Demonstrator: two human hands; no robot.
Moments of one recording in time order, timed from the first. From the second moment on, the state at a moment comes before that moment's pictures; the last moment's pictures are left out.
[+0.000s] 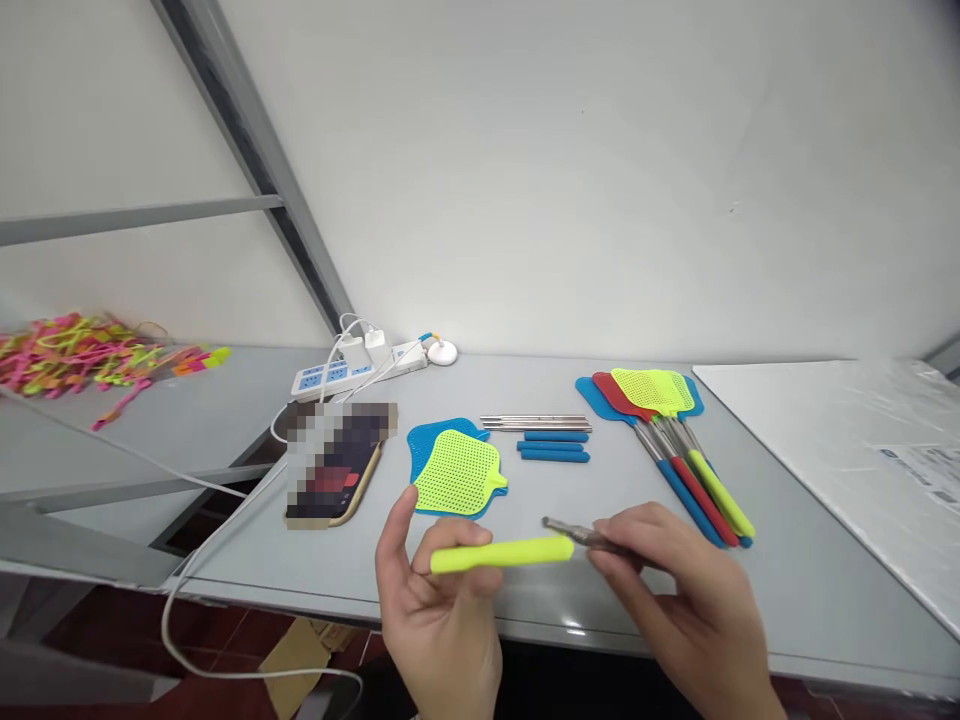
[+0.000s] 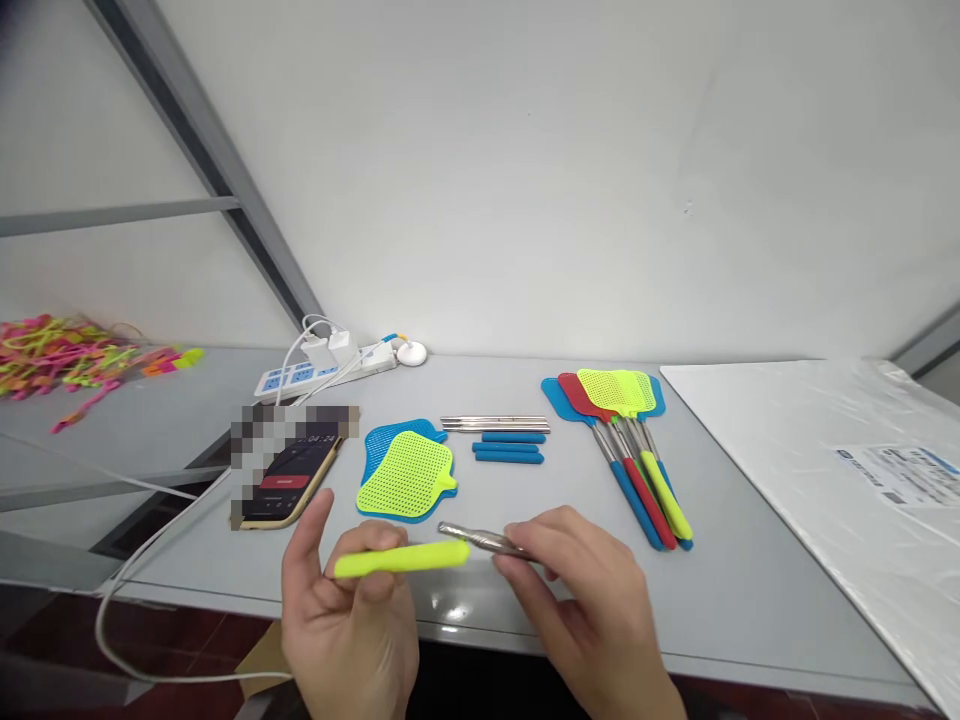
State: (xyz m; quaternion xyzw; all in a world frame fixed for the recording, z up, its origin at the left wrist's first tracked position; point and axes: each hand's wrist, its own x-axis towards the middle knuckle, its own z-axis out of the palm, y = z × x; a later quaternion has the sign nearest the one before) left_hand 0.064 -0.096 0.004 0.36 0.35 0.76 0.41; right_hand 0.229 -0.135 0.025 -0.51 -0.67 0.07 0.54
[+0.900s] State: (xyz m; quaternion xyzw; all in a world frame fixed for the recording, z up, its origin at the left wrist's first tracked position) left_hand 0.068 -0.074 -0.008 0.78 0.24 0.54 0.18; right_hand 0.227 -0.133 -0.018 -0.46 -0.37 -0.10 0.80
